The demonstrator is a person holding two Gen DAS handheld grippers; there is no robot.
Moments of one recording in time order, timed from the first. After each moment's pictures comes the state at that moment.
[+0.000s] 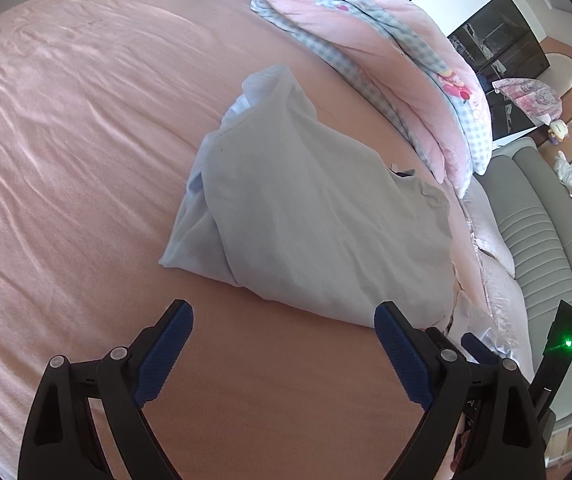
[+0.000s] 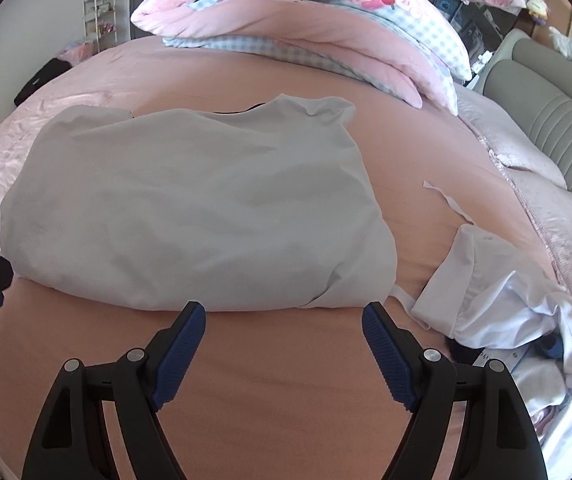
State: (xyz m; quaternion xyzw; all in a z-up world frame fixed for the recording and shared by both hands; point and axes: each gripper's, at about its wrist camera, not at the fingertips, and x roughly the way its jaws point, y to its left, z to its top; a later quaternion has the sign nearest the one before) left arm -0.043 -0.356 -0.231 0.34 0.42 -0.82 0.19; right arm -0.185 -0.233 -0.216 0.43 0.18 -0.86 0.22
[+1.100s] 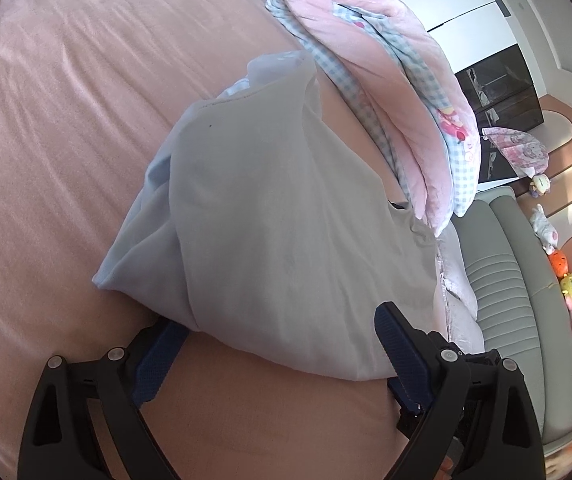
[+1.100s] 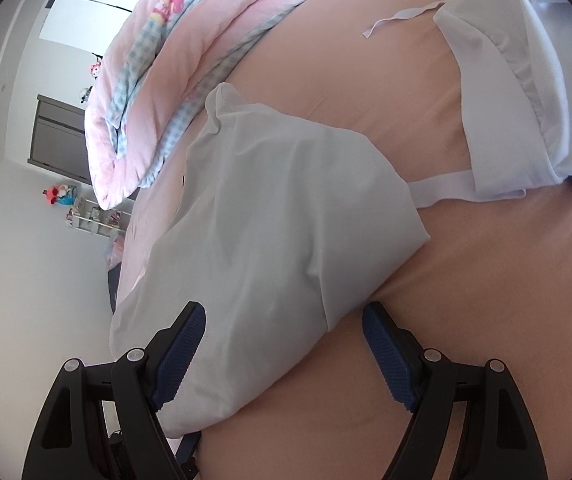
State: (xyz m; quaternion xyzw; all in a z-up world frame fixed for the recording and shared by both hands) left arm -0.071 -0.376 -0.266 0.27 0.49 -0.81 0.17; right arm -0.257 -0.164 -0.277 0.52 -0.31 -0.76 0.24
